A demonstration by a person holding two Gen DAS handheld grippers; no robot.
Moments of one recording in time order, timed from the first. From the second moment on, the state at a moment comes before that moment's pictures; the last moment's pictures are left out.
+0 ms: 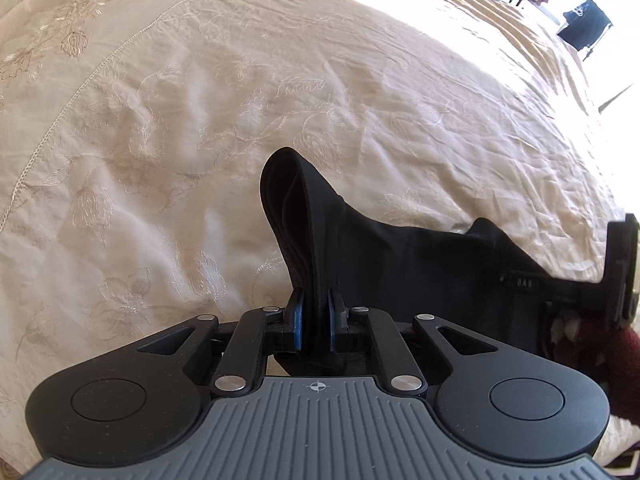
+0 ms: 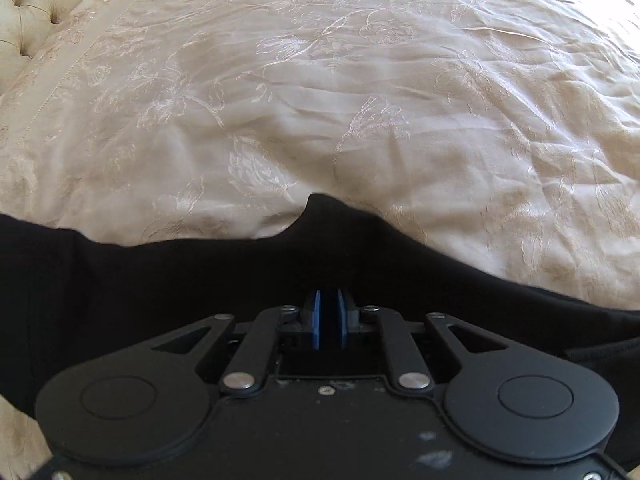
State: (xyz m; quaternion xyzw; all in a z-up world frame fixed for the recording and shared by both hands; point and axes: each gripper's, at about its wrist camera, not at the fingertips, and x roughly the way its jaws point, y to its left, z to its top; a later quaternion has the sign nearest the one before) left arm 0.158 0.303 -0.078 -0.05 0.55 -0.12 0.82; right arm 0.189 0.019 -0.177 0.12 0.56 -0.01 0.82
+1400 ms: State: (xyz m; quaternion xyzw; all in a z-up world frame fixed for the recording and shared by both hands) left arm 0.052 -0.138 -0.092 0.08 0.51 -0.26 0.82; right arm -0.047 -0.250 -0.145 0.21 0.52 -0.04 0.83
